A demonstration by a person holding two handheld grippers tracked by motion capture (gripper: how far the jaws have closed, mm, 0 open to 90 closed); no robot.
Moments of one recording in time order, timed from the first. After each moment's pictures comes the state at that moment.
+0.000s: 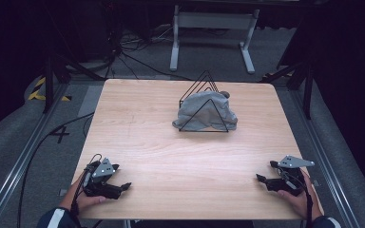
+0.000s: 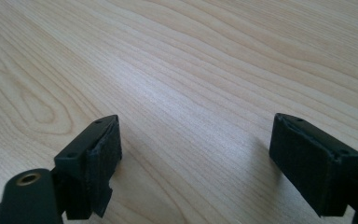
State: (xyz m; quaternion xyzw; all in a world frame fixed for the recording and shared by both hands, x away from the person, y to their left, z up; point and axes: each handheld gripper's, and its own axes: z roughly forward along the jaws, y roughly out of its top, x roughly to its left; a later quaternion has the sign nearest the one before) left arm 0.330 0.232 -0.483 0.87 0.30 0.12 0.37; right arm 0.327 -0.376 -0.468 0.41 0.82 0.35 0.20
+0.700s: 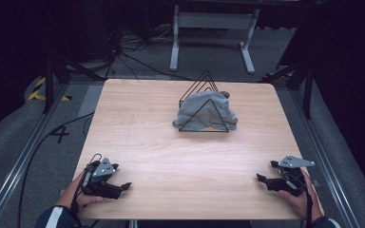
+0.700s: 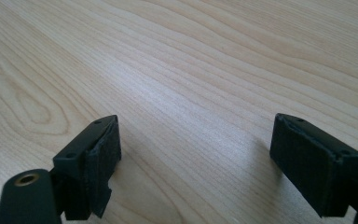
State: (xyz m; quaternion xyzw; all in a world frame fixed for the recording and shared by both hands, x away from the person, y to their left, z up) left arm 0.331 0.232 -0.483 0.87 0.31 0.12 0.37; right arm 0.327 -0.377 -0.468 0.42 0.81 0.35 0.20
